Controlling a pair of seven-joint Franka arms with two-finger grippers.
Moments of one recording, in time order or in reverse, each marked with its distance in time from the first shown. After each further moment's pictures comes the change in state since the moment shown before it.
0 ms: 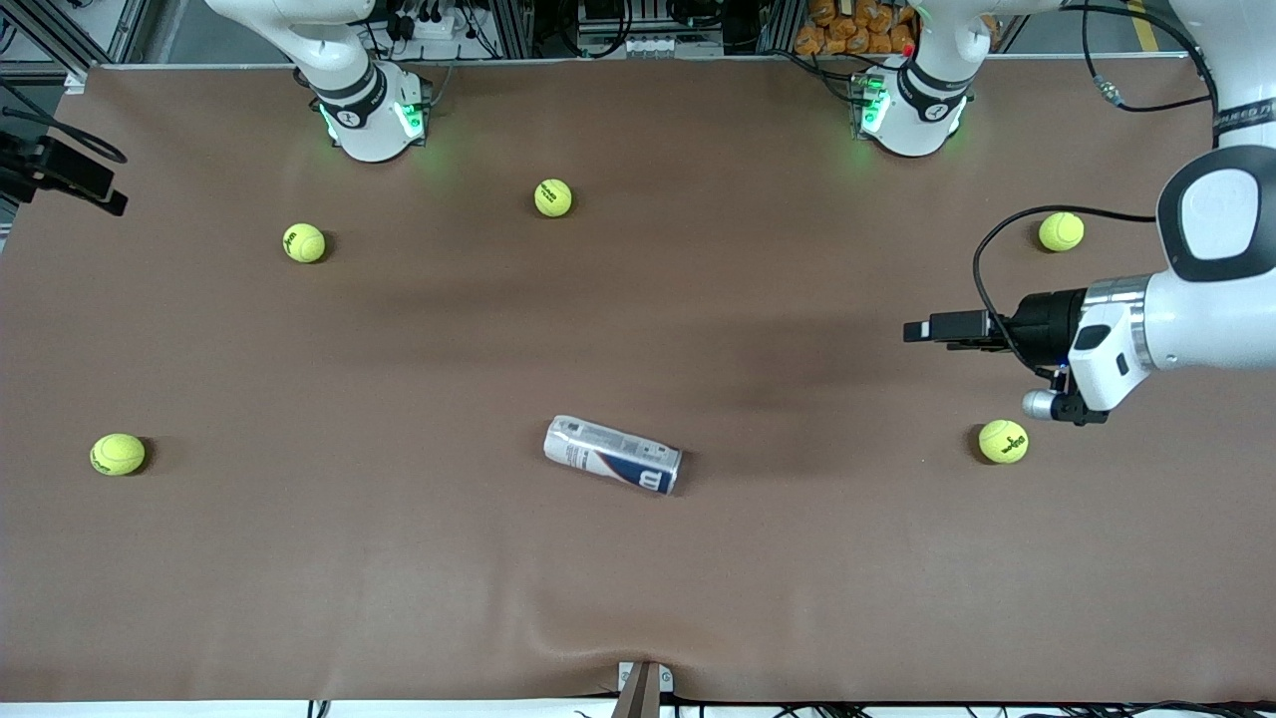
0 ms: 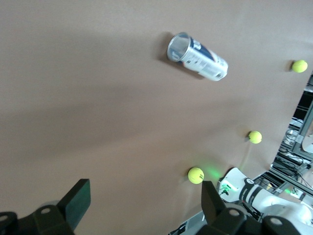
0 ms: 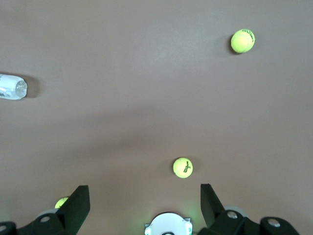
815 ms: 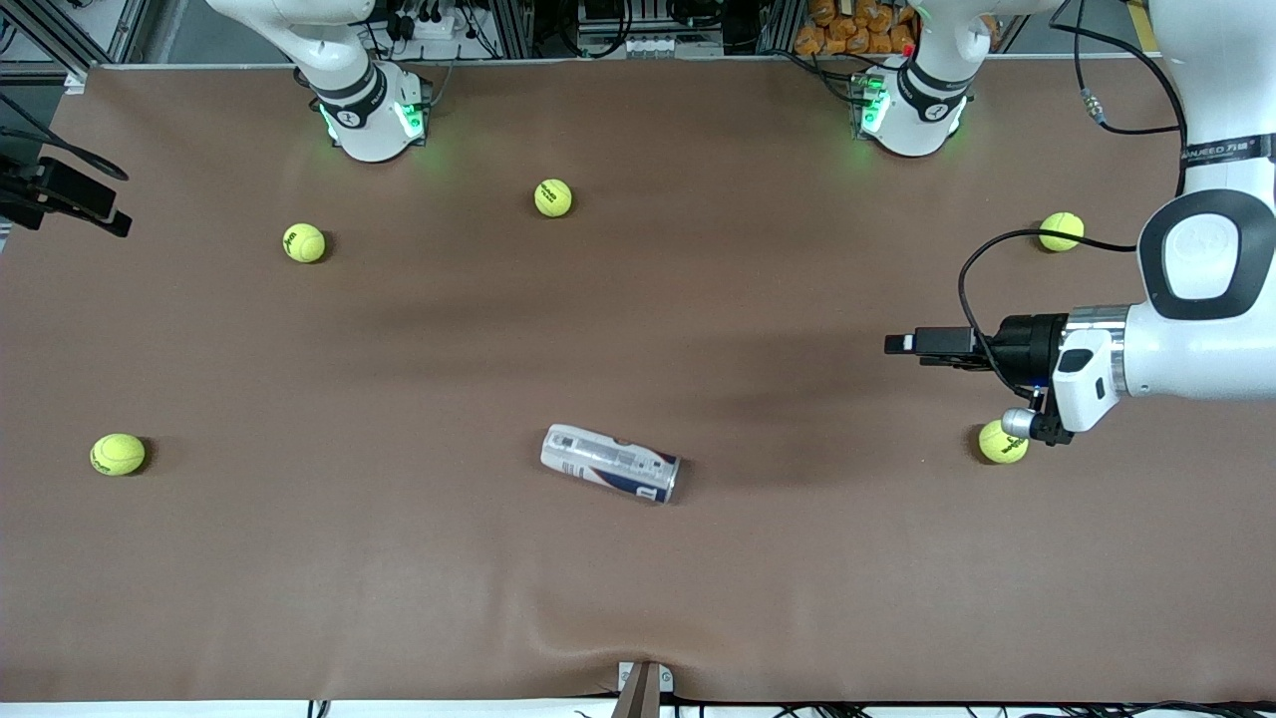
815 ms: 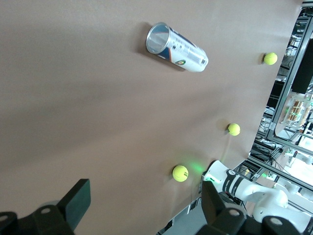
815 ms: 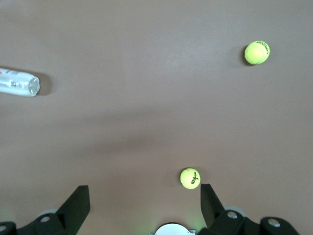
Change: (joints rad) left arm 0.003 0.065 0.001 0.006 -0.112 0.008 0.092; right arm -0.006 0.026 0.015 -0.001 0.032 0.044 -0.018
